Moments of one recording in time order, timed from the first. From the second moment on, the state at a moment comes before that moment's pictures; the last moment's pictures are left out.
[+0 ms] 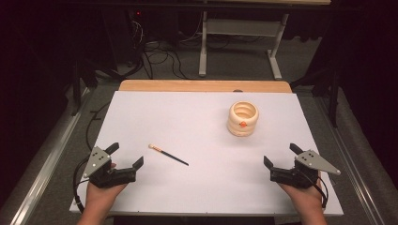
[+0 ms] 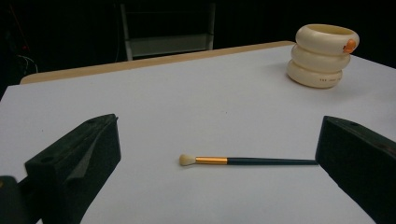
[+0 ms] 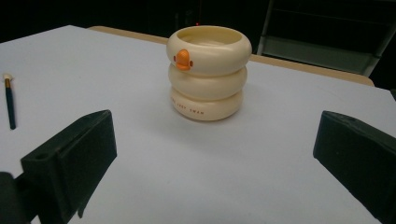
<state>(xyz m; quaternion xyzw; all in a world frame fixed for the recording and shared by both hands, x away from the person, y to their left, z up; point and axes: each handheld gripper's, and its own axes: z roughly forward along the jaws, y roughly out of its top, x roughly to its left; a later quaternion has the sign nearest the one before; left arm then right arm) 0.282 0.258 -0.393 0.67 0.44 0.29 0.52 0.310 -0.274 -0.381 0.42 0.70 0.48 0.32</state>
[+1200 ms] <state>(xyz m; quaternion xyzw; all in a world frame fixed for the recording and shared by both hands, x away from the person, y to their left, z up) 0.286 0.262 -0.394 0.67 0.45 0.28 0.52 0.314 -0.274 -0.384 0.42 0.71 0.47 0.32</state>
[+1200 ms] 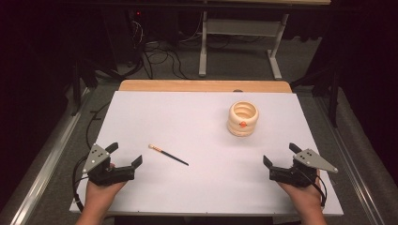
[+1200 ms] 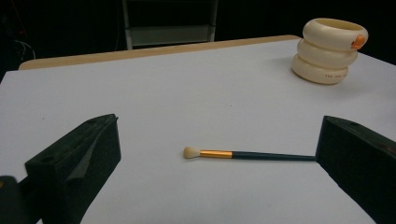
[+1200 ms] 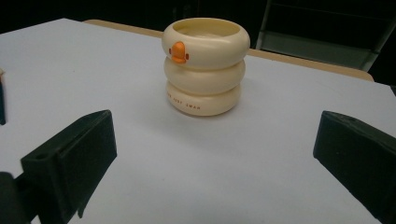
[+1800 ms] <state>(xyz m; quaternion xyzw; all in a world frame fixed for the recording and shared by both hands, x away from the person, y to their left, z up) 0.293 0.265 -0.398 0.68 0.47 0.27 0.50 0.318 -0.271 -0.389 0.41 0.72 0.46 0.32</state>
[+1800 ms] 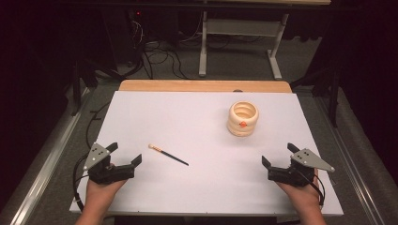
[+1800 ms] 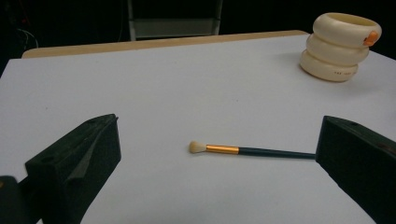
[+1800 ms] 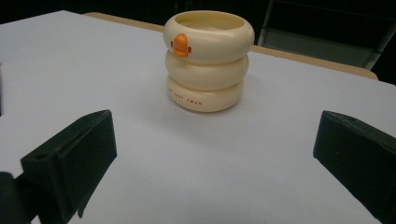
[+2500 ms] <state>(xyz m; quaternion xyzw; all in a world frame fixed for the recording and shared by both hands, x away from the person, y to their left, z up) 0.299 0.259 -0.414 0.73 0.49 0.24 0.42 0.321 -0.270 -0.389 0.41 0.72 0.46 0.31</state>
